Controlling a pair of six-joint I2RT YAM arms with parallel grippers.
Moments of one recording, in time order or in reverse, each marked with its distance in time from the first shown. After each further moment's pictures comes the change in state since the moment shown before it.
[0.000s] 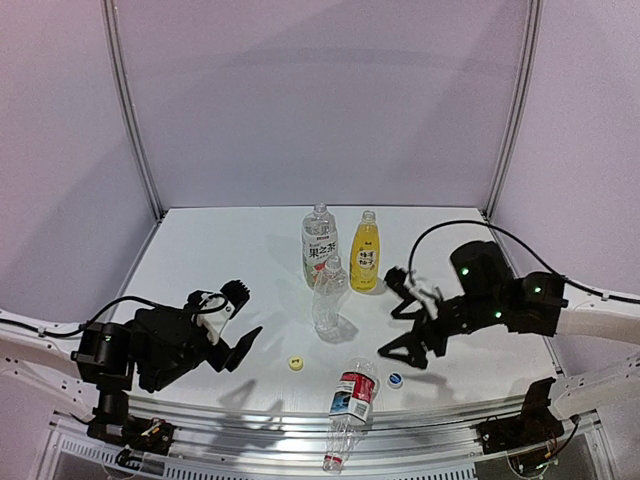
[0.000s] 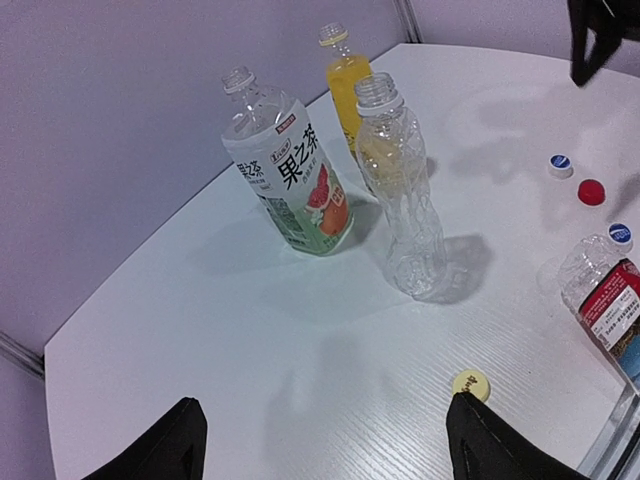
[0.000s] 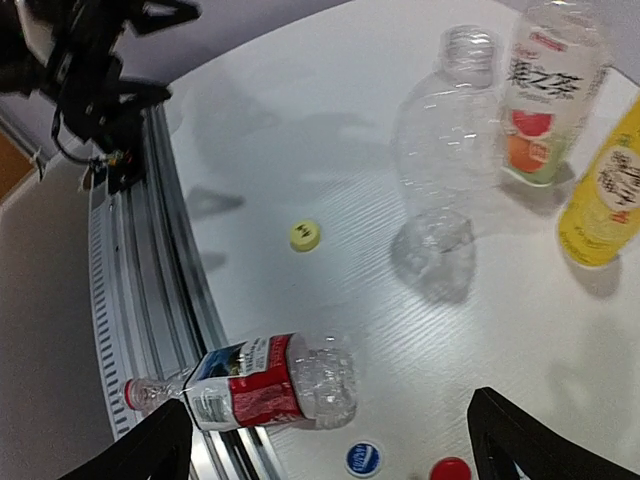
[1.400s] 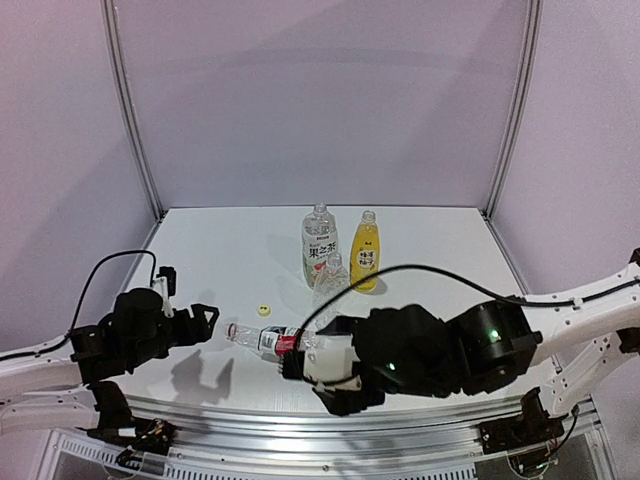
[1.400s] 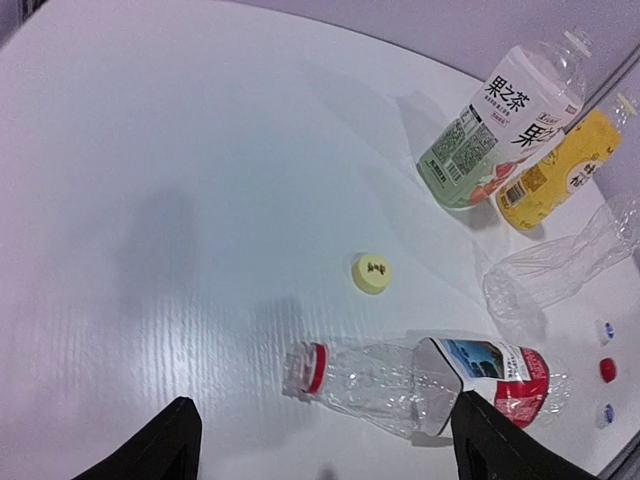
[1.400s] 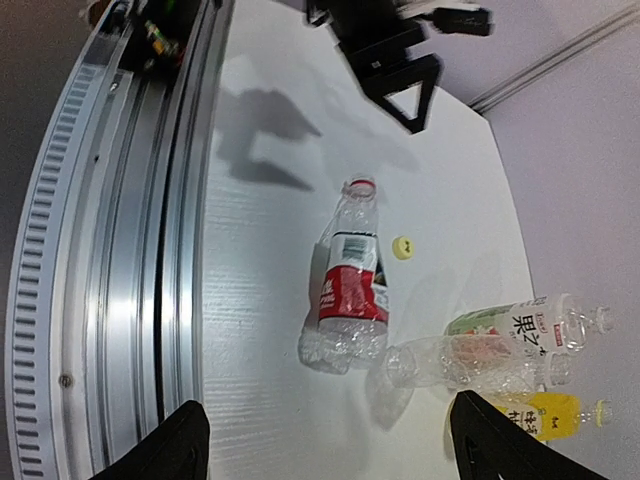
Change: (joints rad) left arm 0.567 -0.209 -0.202 -0.097 0.367 -0.701; right arm 0.760 0.406 0.391 -0.073 0.842 -0.383
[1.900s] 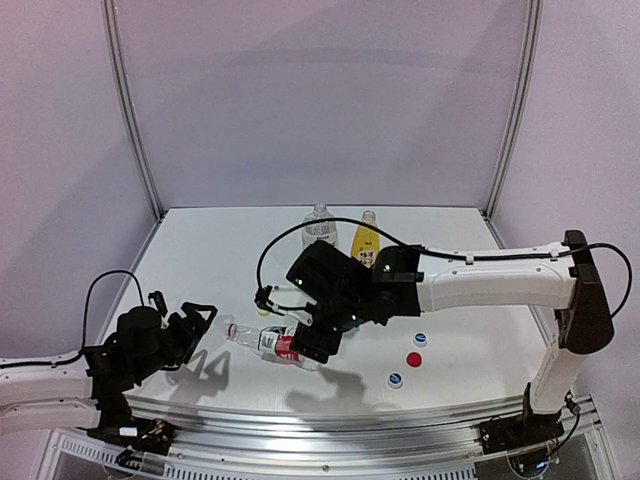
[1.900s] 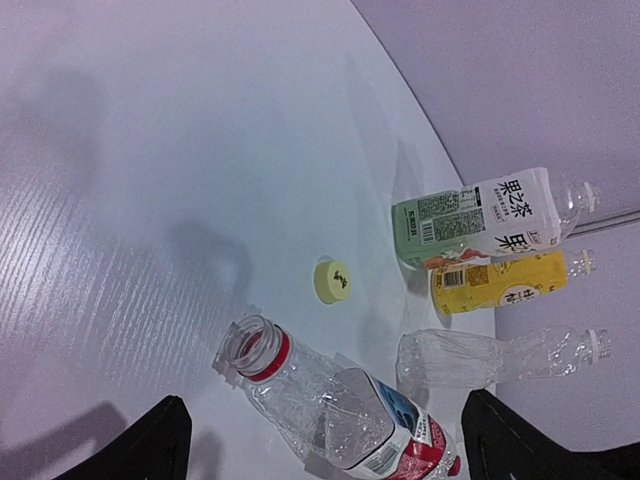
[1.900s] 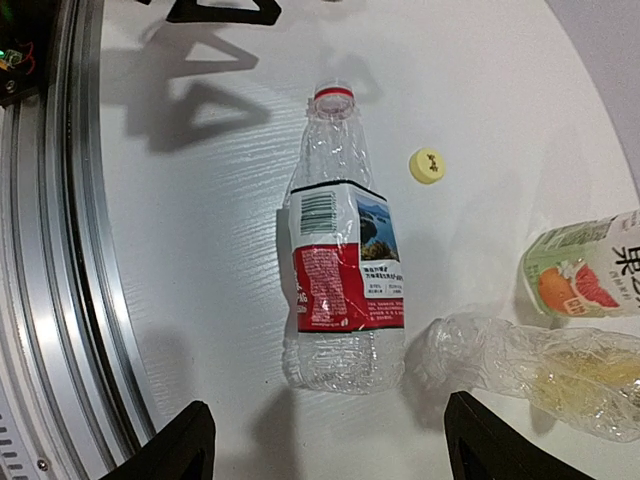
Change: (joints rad) left arm 0.042 0.019 -0.220 0.332 0.080 -0.600; right arm -0.333 0.394 0.358 -0.188 -0.286 0.212
